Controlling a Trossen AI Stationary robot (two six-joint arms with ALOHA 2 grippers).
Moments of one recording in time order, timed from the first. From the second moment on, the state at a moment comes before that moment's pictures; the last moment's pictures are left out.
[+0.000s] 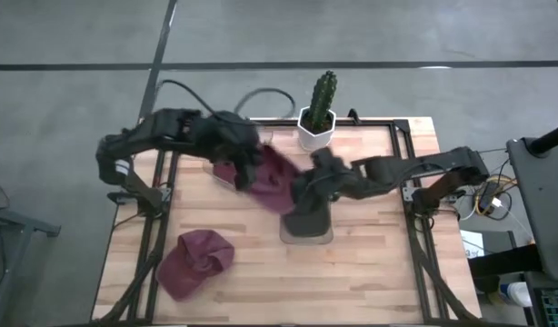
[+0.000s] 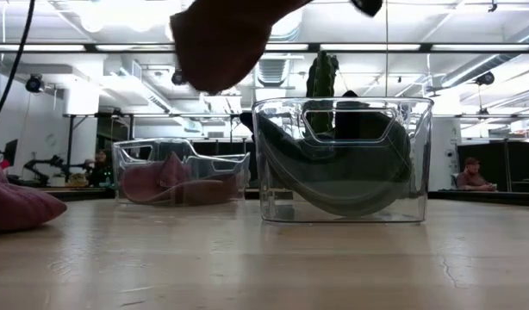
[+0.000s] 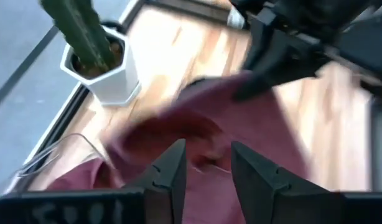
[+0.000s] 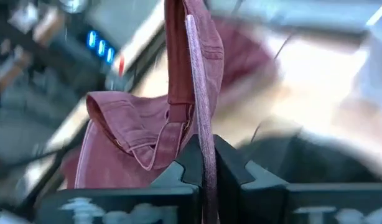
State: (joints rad) left arm 0.00 1.60 2.16 -1.31 -0.20 -0.28; right arm 0.18 1.56 1.57 -0.74 0.56 1.05
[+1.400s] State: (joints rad) left arm 0.00 1.54 2.20 -0.86 -0.44 -0.70; right arm 0.24 1.41 1.58 0.11 1.24 0.03
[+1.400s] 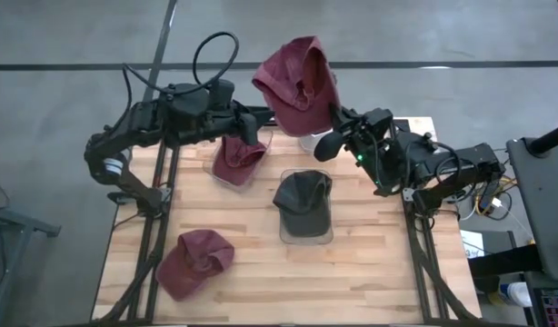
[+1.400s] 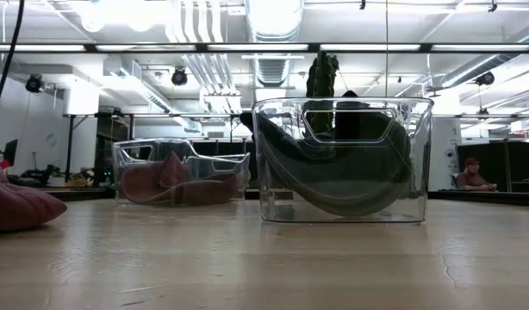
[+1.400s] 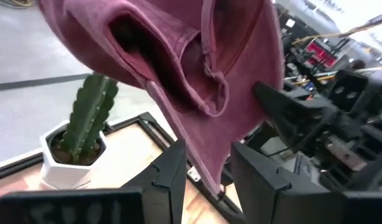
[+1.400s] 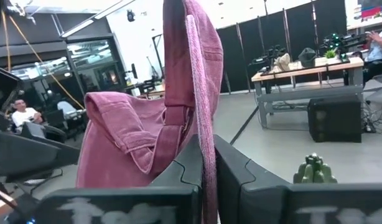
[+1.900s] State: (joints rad) left arm 0.00 1.55 2.20 -0.86 -0.45 -0.67; right arm 0.25 1.42 1.58 0.12 1.20 0.10
